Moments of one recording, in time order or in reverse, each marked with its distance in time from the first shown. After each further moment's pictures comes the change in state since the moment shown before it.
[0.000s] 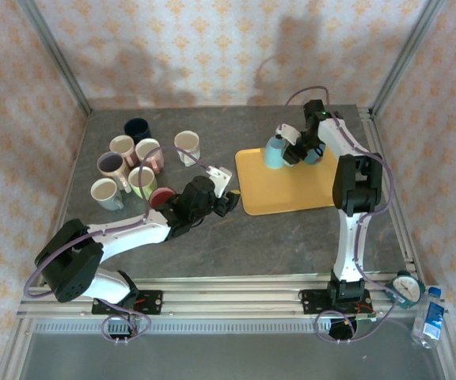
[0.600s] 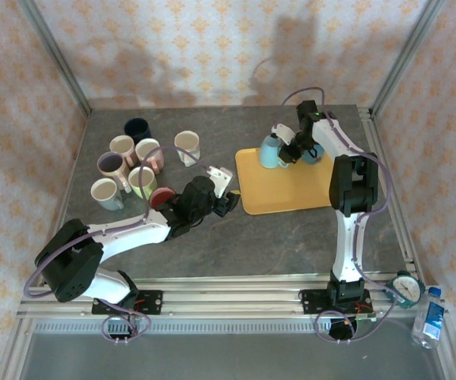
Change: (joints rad) left arm 0.000 0.000 0.000 0.001 0.000 0.019; right arm 0.035 -0.003 -0.007 0.016 0.014 0.172
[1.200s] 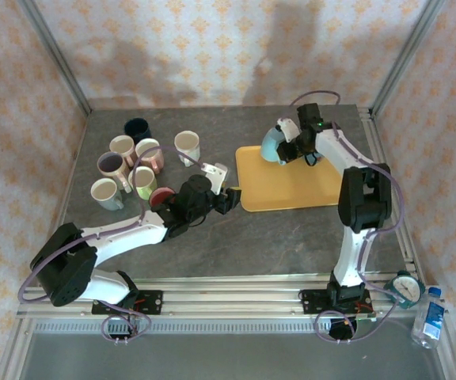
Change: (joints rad) left arm 0.008 -0.043 0.000 0.024 0.050 -0.170; right arm 0.036 -0.262 -0.301 0.270 0.030 0.468
